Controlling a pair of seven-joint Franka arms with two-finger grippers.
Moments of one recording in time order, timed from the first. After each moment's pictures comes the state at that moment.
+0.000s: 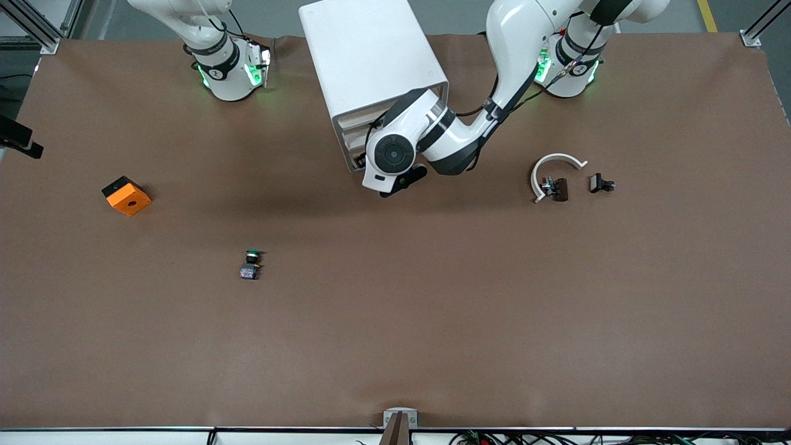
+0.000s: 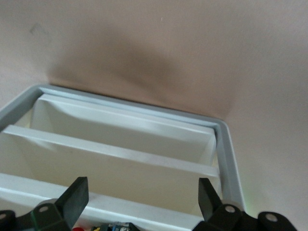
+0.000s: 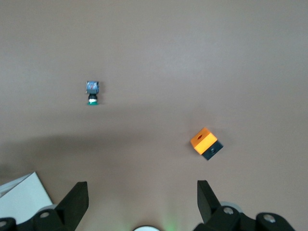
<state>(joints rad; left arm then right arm) -0.65 0.69 -0.30 -1.48 -0.36 1.86 -1.27 -0.07 0.09 -0.06 -1.32 0.02 1.33 -0.07</state>
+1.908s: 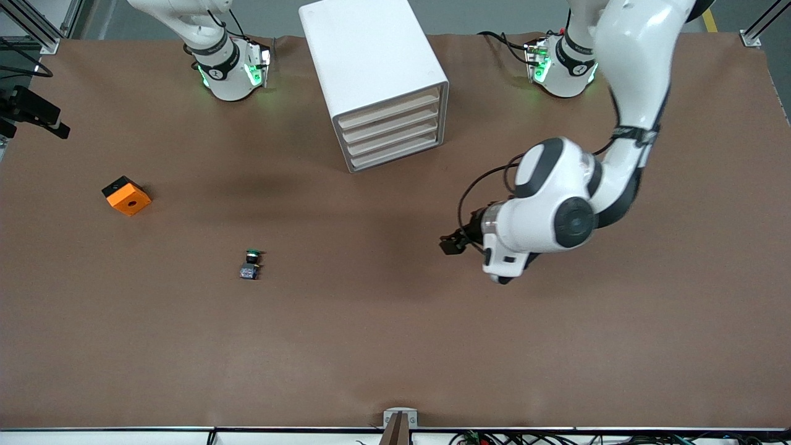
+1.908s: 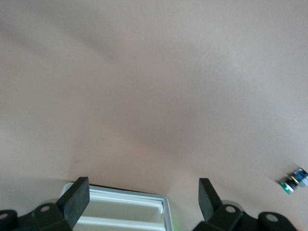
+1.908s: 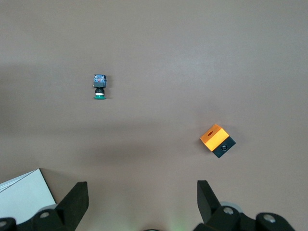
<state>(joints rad) -0.23 0.56 -0.25 -1.36 -0.31 1.79 -1.02 -0.06 -0.14 -0.06 -1.65 0.03 1.50 -0.07</state>
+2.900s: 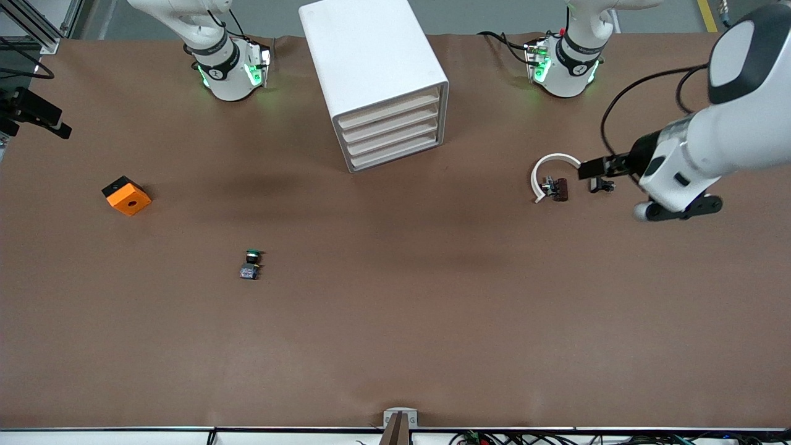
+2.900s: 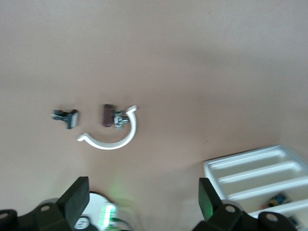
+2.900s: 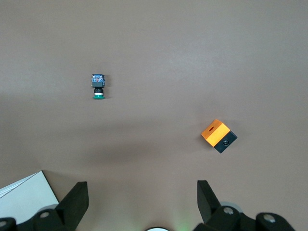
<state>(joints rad) -0.06 0.13 -0.10 -1.54 -0.17 1.40 -0.26 -0.06 -0.14 -0.06 -1.65 0.03 1.49 -0.03</state>
